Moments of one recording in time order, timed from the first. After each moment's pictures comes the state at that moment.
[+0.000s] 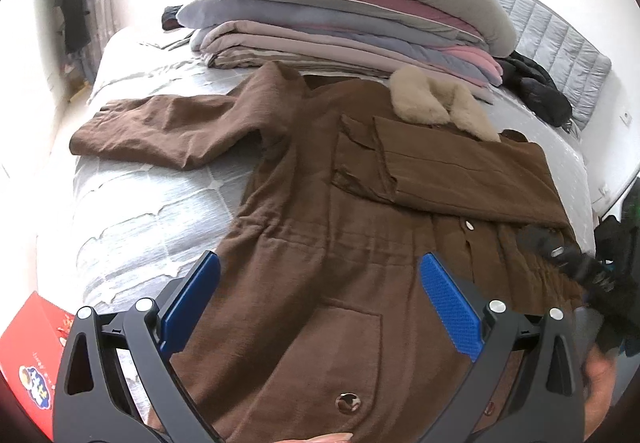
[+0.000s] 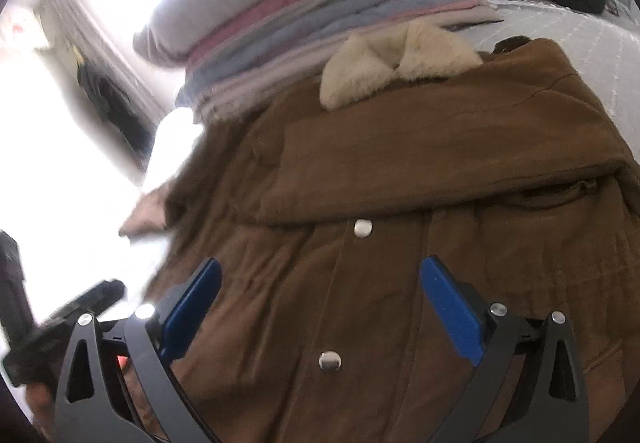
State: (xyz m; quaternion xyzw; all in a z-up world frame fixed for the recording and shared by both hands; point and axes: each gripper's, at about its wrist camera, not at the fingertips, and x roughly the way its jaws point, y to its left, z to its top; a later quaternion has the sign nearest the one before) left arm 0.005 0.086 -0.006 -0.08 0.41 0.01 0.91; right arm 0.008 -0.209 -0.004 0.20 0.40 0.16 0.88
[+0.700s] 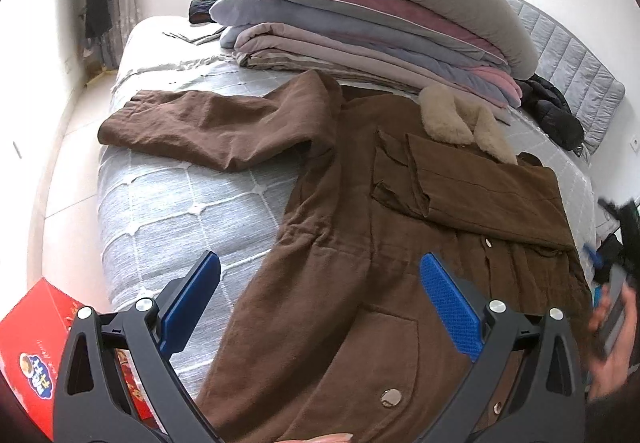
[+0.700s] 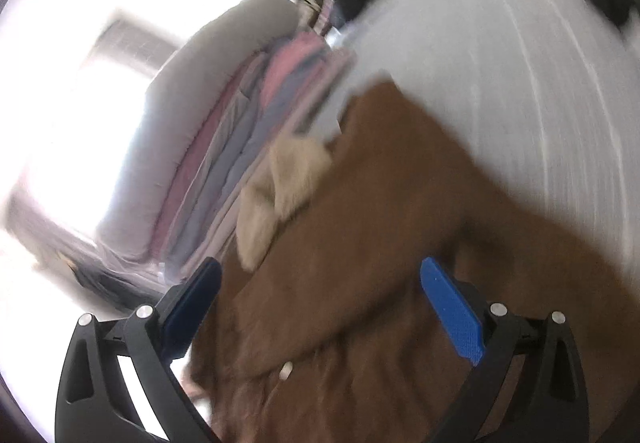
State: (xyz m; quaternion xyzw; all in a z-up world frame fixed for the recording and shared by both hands) left arm -0.002 0.128 0.002 -0.11 0.40 0.04 0.91; right arm 0.036 -0.396 0.003 0.43 0.29 0.02 0.85
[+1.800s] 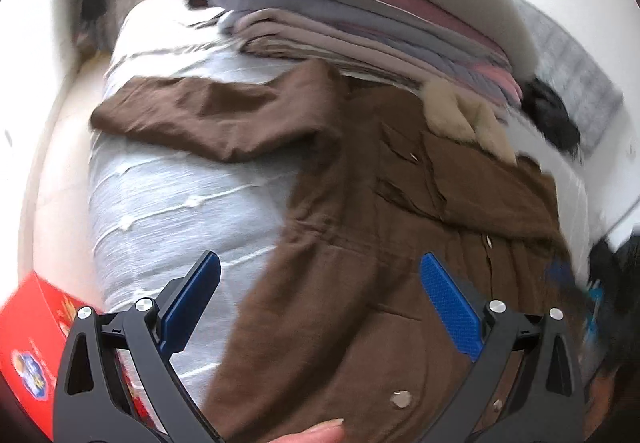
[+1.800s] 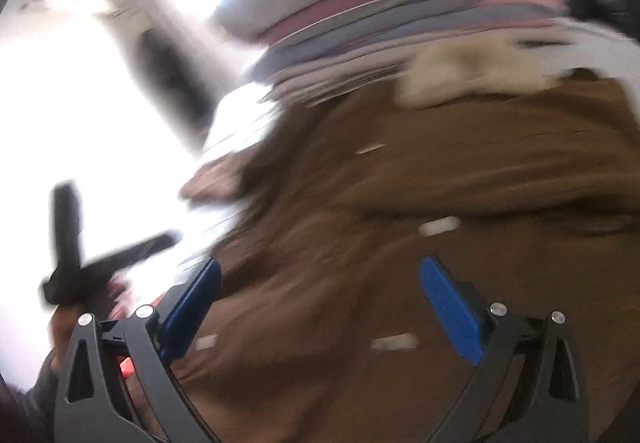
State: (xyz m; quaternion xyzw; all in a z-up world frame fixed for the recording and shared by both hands) left arm 0.004 0.156 -0.006 -0.15 0.42 0.03 0.89; right arm -0.017 -0.187 0.016 0.15 0.40 0.31 0.85
